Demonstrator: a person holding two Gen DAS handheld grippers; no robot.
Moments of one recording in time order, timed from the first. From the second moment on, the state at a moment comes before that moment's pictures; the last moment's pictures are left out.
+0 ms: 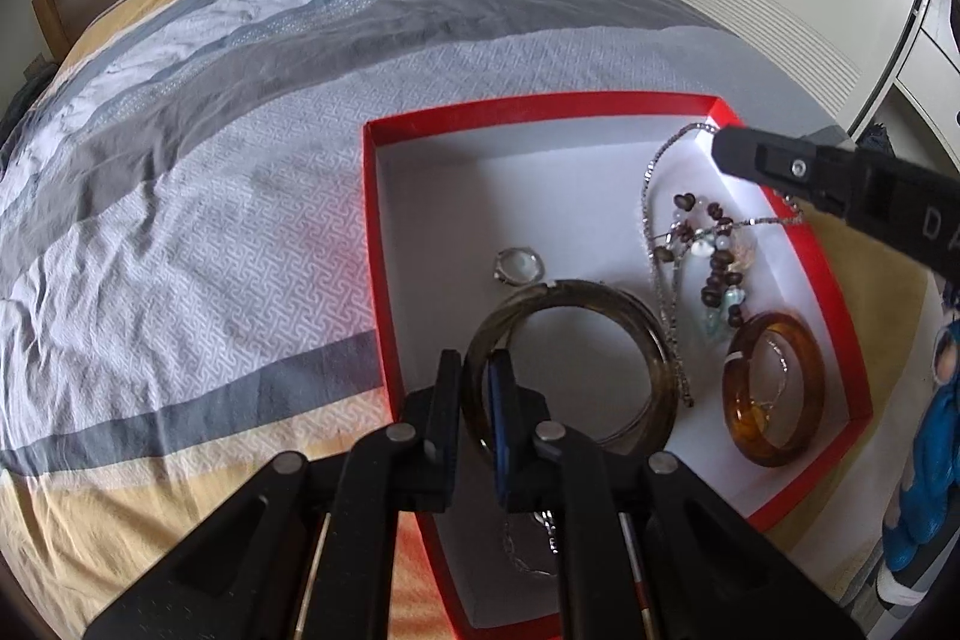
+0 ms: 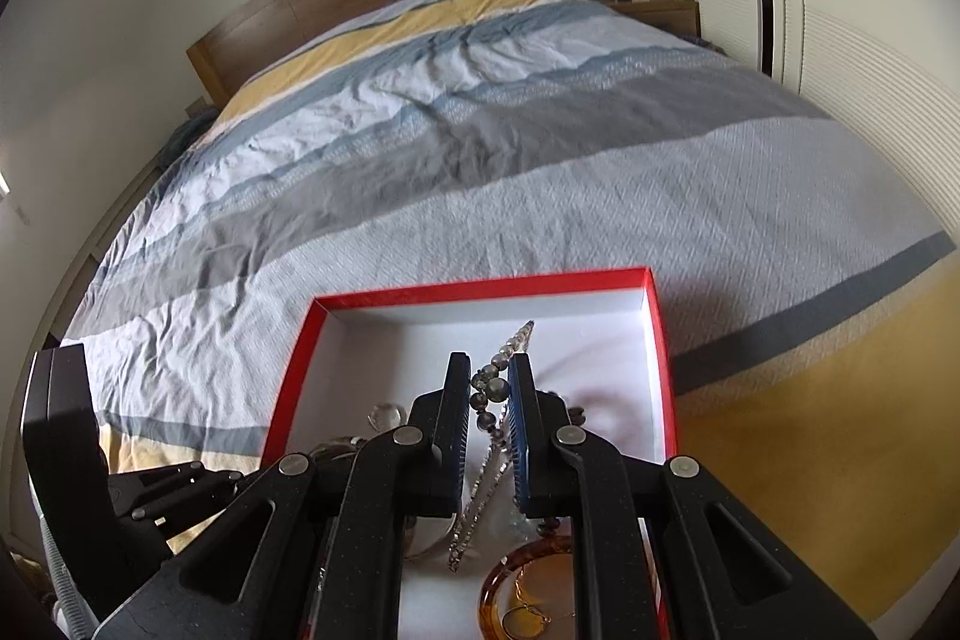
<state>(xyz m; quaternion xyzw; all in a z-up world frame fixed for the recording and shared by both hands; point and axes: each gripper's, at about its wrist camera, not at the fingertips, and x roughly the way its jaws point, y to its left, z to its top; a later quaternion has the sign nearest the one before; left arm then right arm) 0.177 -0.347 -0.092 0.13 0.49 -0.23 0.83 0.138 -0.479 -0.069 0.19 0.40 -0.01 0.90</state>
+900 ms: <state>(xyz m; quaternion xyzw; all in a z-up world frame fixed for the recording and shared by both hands) 0.096 -0.271 0.024 0.08 0.41 -0.20 0.89 0.051 -0.432 -0.014 0.15 0.41 -0.02 0.90</state>
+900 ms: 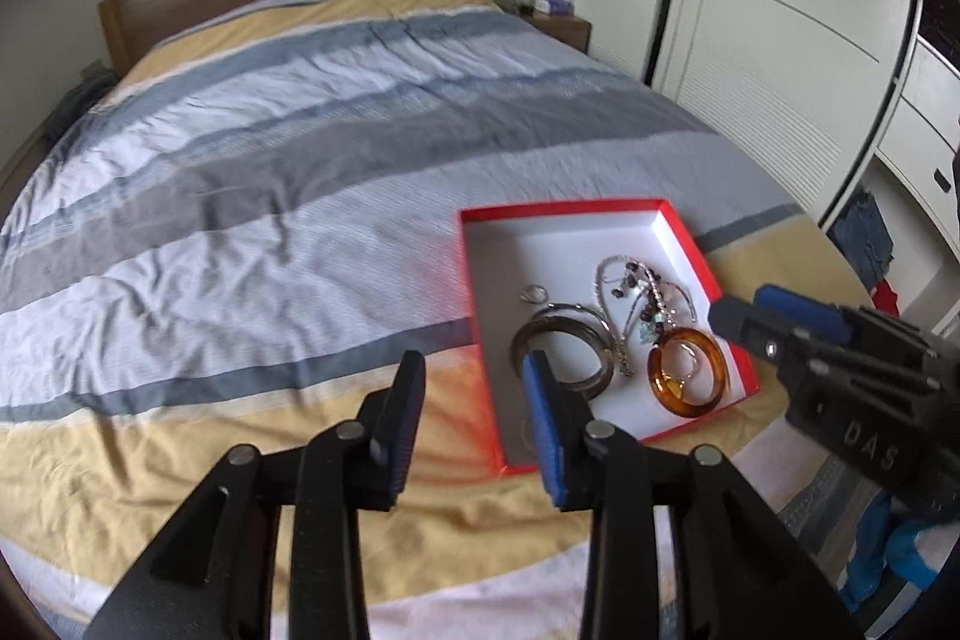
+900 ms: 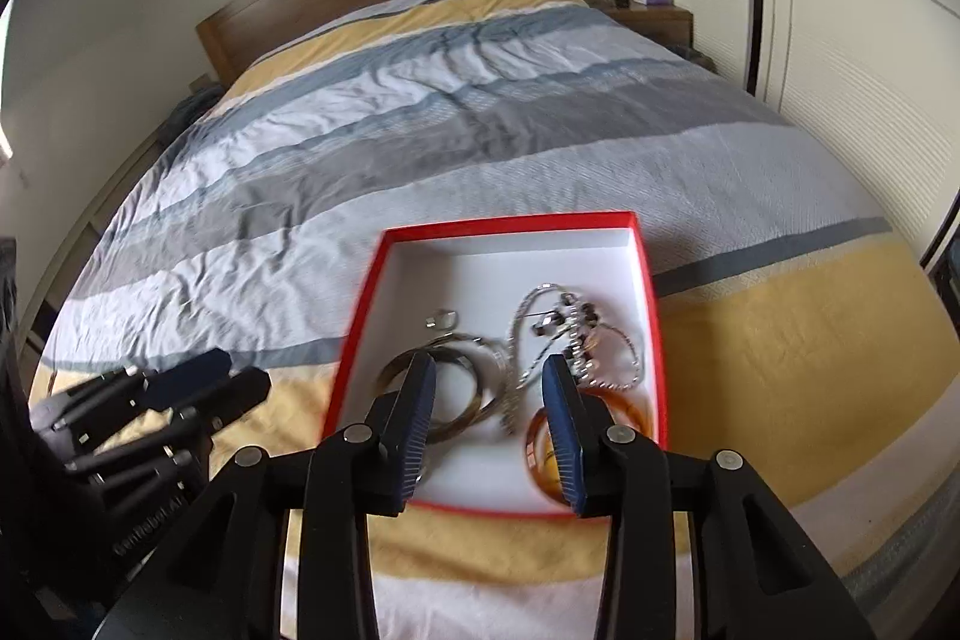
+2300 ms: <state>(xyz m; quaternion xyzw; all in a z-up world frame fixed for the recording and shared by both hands) -0.127 -0.052 0.167 0.01 0.22 -0.08 0.97 -0.156 -0.236 0.140 0.02 0.28 0.02 0.96</state>
